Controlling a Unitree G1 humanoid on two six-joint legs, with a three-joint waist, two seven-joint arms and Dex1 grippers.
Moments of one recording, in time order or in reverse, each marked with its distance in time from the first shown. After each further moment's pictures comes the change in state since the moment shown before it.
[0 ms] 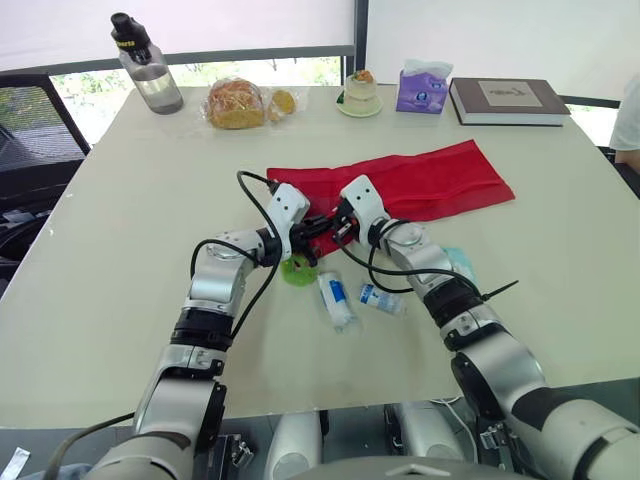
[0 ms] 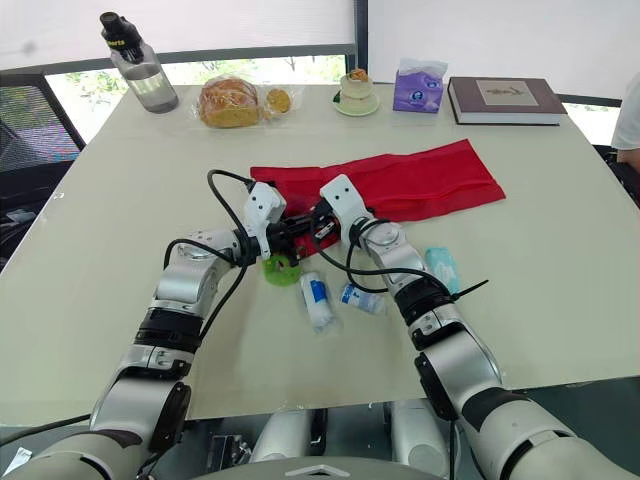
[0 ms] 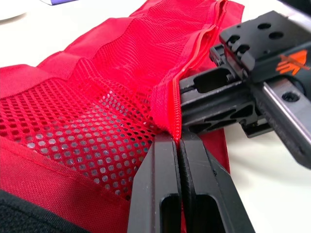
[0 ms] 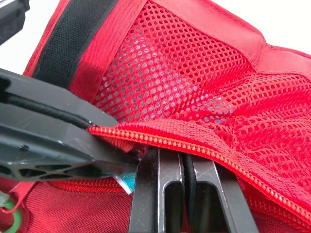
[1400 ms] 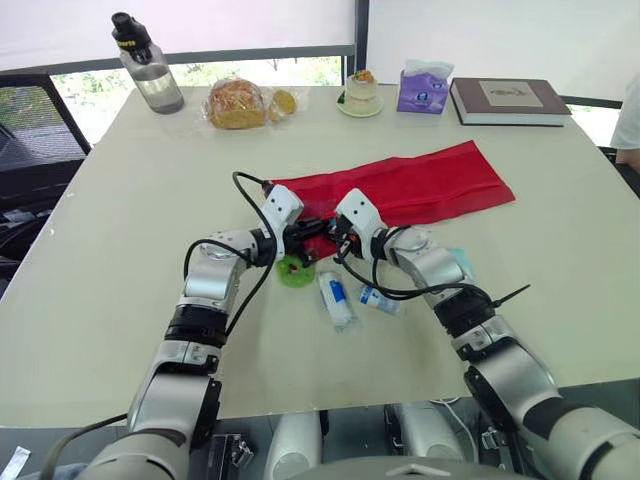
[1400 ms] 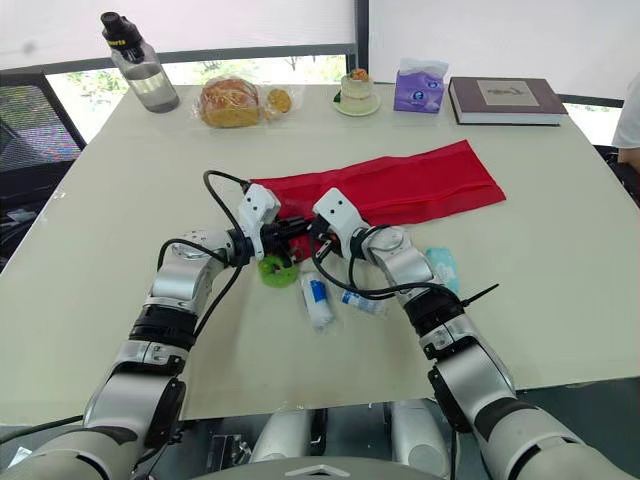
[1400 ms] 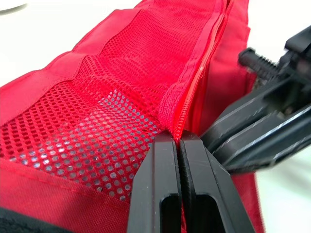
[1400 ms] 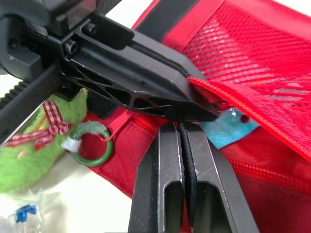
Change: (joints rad) left arm -0.017 0.018 0.003 0.028 -0.017 -0.002 -0.036; right arm 0.058 -0.049 0.082 -0.177 0.022 0.172 0.184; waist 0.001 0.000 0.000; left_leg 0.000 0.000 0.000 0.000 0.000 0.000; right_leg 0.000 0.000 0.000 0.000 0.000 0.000
